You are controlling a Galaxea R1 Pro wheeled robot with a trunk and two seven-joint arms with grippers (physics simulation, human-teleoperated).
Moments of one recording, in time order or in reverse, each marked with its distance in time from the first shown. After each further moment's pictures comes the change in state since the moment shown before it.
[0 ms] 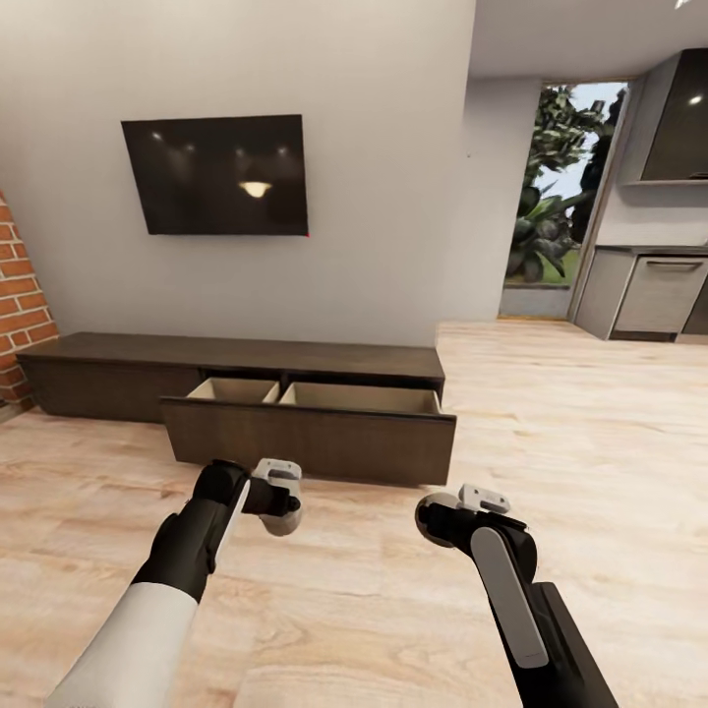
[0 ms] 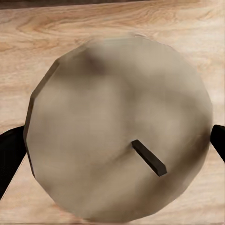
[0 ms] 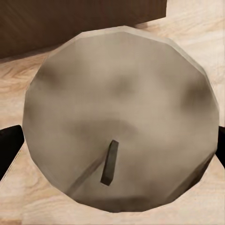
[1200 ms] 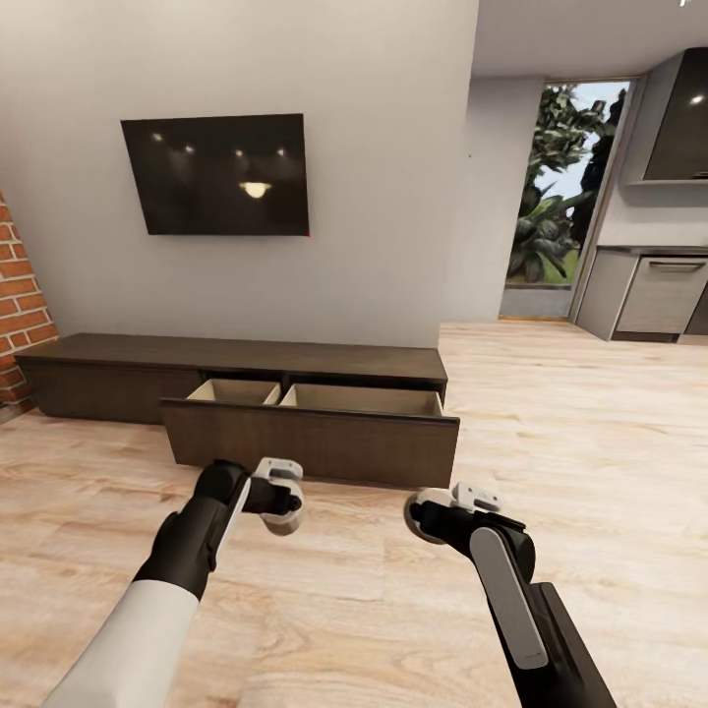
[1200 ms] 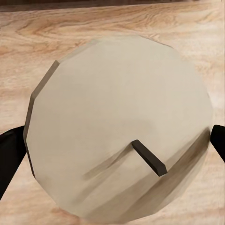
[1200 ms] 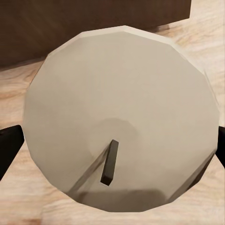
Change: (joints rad) left arm -0.008 -0.002 0.002 0.010 0.002 0.000 -0.008; right arm 0.001 0.003 0.005 -0.001 -0.016 -0.012 0.057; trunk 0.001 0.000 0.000
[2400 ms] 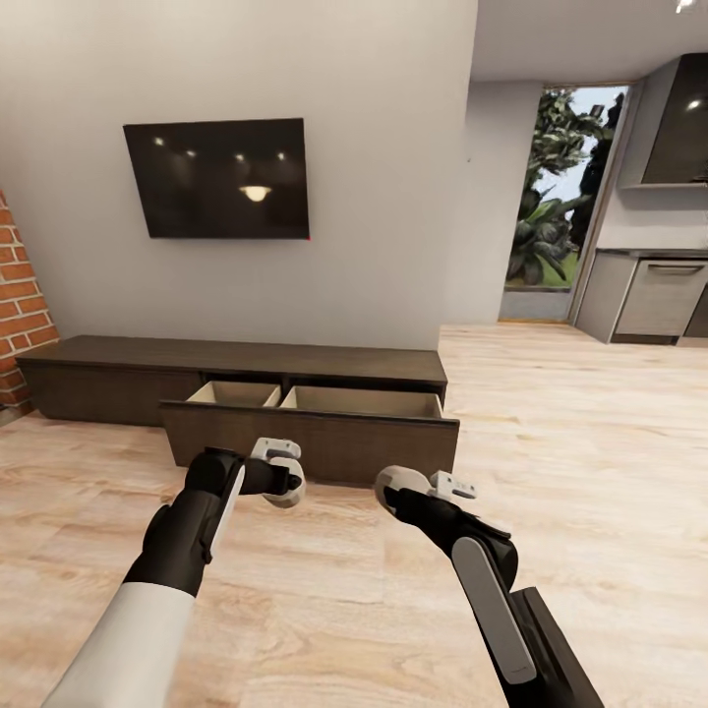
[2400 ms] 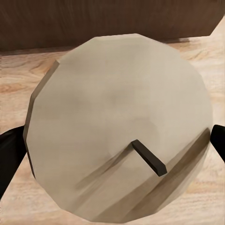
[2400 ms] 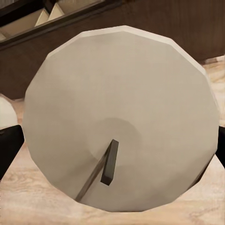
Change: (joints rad) left arm 0.006 -0.001 0.000 -0.141 0.005 0.000 -0.002; right arm 0.008 -0.011 0.111 -0.003 0.004 -0.189 0.132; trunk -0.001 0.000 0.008
